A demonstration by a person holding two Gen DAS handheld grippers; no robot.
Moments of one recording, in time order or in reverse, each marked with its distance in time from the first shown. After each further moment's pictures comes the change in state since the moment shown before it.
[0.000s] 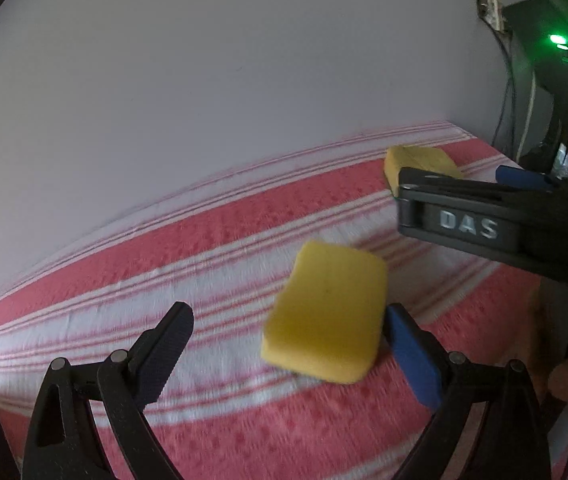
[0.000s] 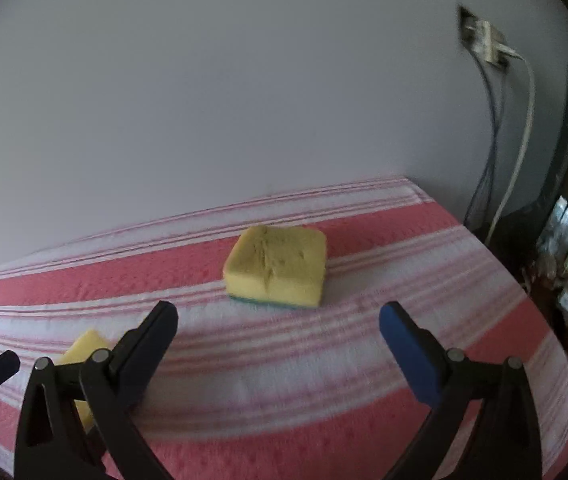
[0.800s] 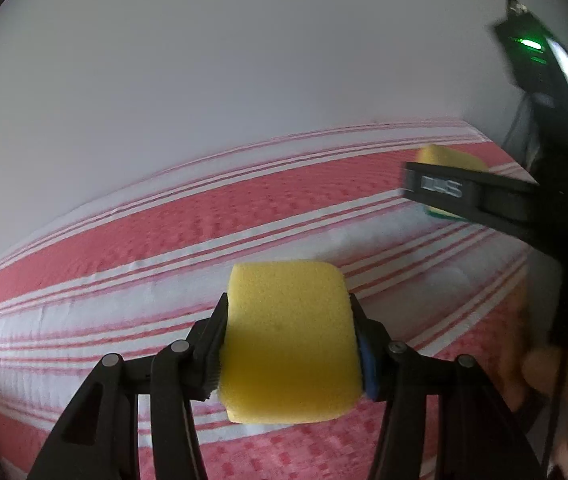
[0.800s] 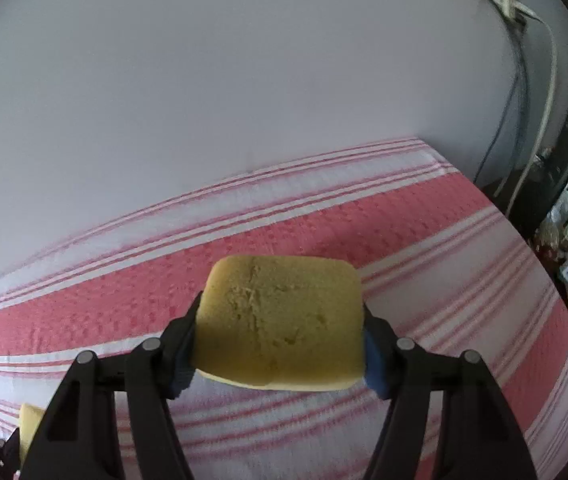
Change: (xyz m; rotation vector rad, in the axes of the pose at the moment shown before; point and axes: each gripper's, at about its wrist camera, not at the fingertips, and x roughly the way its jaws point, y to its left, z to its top) left arm 0.006 0.021 -0.001 -0.089 0.079 -0.040; right arm 0.032 -0.001 0.013 0.105 0.138 -0.052
